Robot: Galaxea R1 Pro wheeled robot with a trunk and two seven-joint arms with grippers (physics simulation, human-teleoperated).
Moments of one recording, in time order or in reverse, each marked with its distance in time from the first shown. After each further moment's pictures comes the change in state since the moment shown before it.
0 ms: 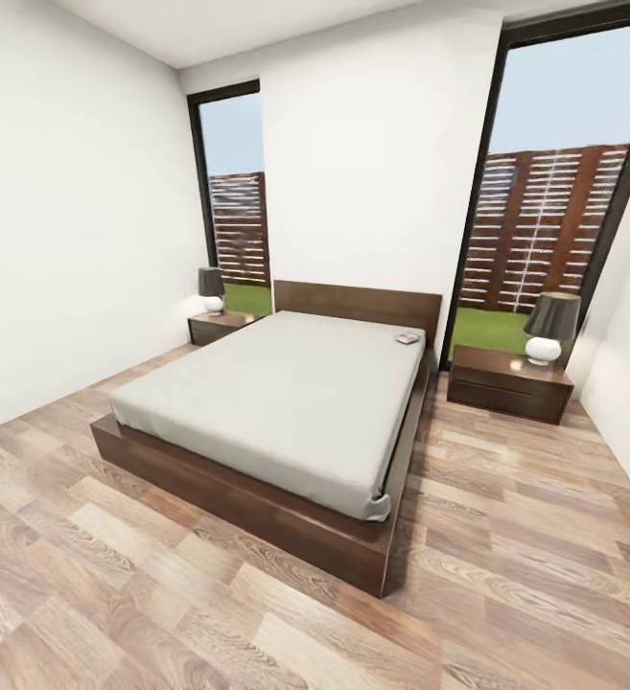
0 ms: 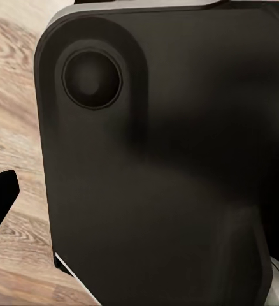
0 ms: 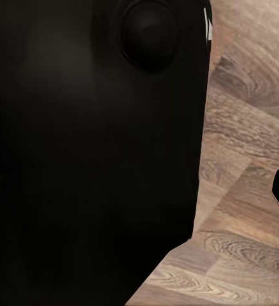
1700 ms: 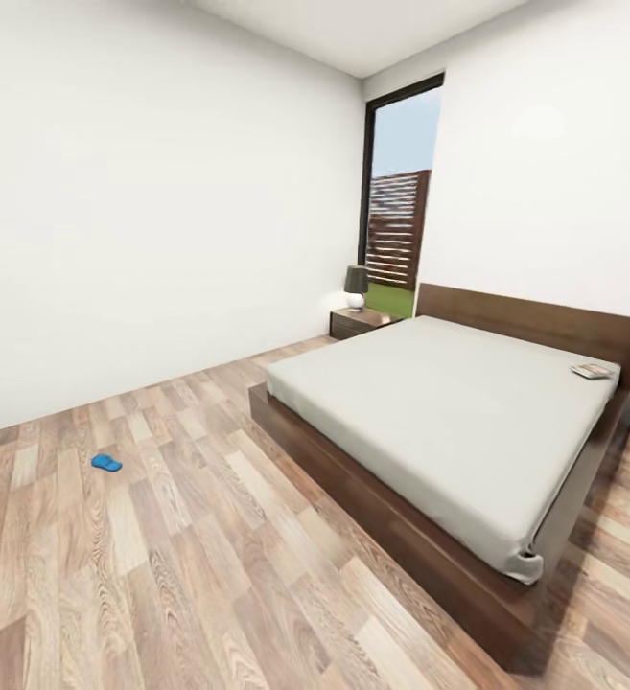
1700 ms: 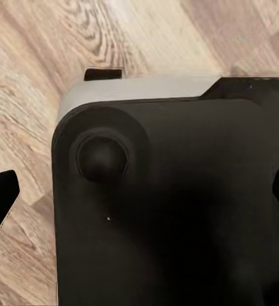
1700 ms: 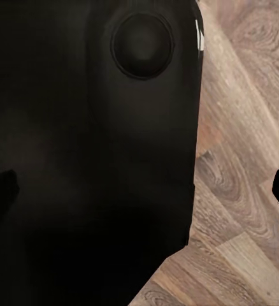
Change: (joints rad) left arm 0.000 0.005 0.002 -0.114 0.000 -0.003 0.000; right arm 0.000 -0.006 -0.006 -0.007 0.000 -0.011 0.001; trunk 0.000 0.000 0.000
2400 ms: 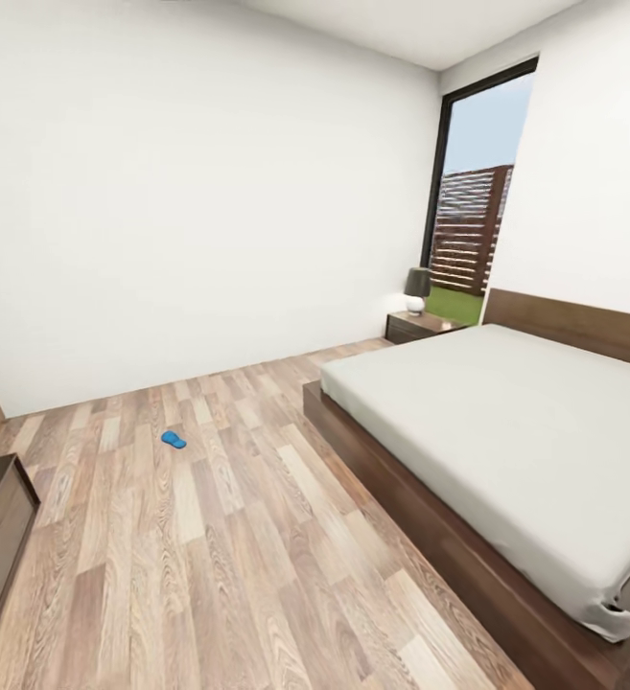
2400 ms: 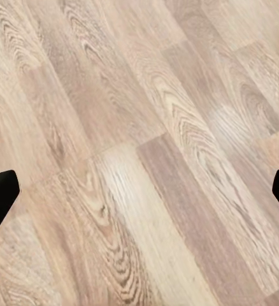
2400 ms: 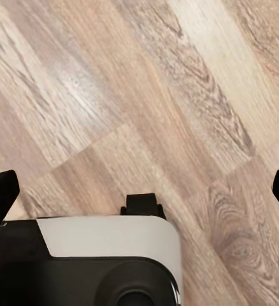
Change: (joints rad) left arm -0.004 -0.003 0.001 -0.605 0.002 0.002 0.000; right arm -0.001 -0.008 -0.056 -0.425 -0.011 -0.008 0.002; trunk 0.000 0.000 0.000
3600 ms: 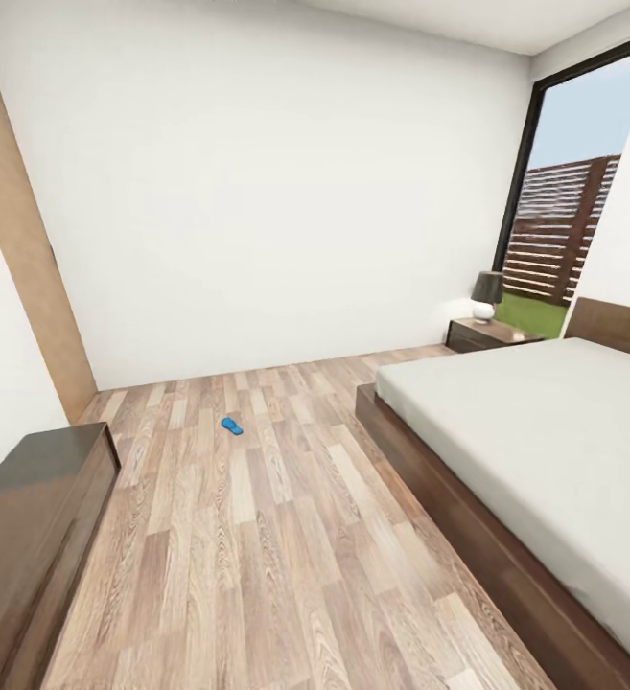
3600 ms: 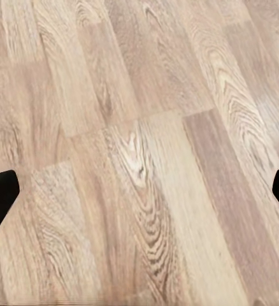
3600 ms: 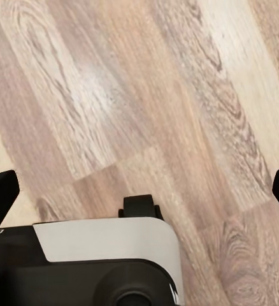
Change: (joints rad) left arm 0.000 -0.001 -0.003 0.083 -0.002 -0.038 0.000; right arm 0.000 0.003 -0.033 0.006 0.001 -0.014 -0.009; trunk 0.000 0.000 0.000
